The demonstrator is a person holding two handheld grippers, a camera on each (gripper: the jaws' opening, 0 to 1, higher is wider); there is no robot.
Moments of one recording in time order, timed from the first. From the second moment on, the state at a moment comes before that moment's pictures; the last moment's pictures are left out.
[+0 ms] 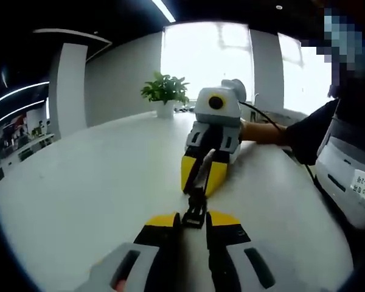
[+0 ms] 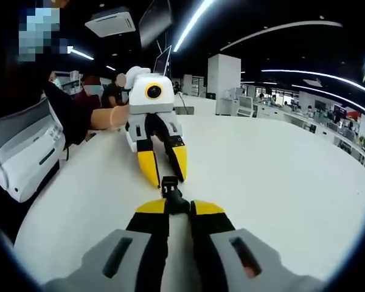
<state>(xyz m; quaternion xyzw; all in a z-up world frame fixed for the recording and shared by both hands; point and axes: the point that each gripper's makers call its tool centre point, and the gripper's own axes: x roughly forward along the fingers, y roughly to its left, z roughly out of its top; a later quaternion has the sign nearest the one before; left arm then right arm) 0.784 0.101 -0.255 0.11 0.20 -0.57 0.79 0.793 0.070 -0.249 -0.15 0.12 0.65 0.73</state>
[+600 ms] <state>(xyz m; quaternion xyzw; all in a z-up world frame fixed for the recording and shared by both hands) 0.781 0.097 -0.258 0.10 0.19 -0.58 0.78 0.793 0.067 -0.250 -0.14 0.11 0.69 0.70</state>
